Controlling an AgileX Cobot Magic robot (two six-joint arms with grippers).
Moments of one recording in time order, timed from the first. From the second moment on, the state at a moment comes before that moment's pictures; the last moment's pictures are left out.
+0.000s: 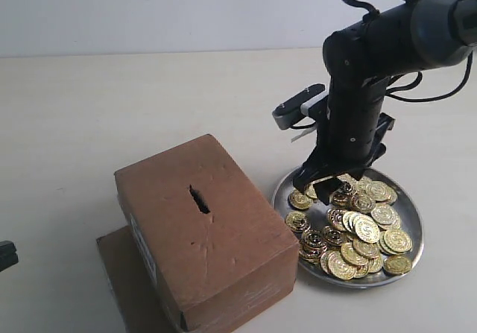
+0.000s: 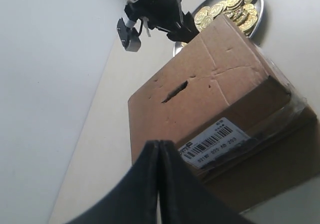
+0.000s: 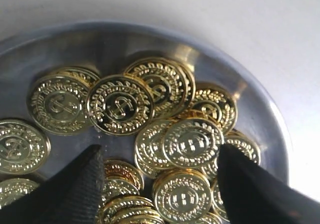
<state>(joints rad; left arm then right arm) -0.56 0.31 -0.24 -0.68 0.52 1.60 0.34 1.99 -1.21 -0.11 0.89 -0.08</state>
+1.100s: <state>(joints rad) -0.59 0.31 -0.24 -0.68 0.52 1.60 0.23 2.04 -1.24 0.05 0.88 -0.20</state>
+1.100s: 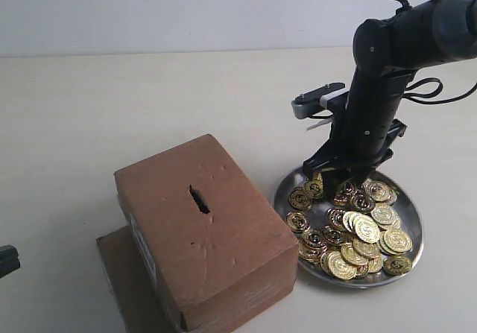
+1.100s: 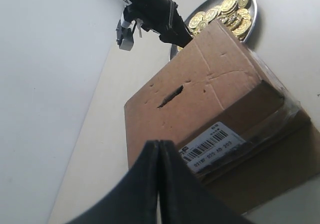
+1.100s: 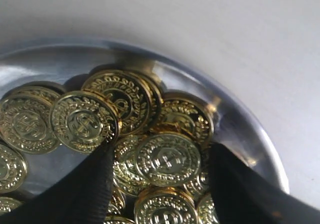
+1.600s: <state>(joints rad) -0.59 0.31 -0.24 -0.68 0.52 1.60 0.23 2.04 -1.24 0.05 0.87 -0.20</state>
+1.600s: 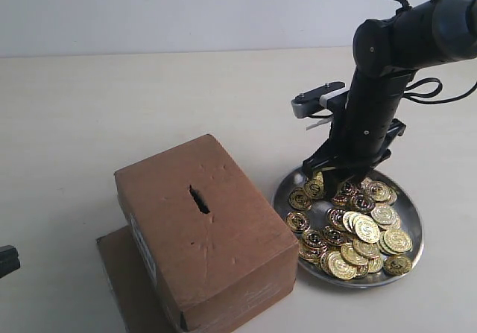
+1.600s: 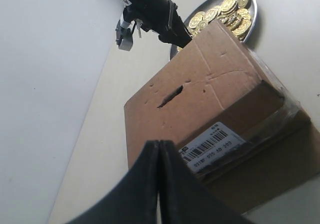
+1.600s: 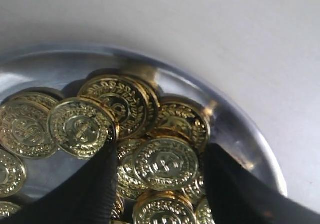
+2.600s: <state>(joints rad) -0.59 0.31 -0.24 -0.68 0.52 1.60 0.23 2.06 -1.25 0.05 0.91 -0.15</state>
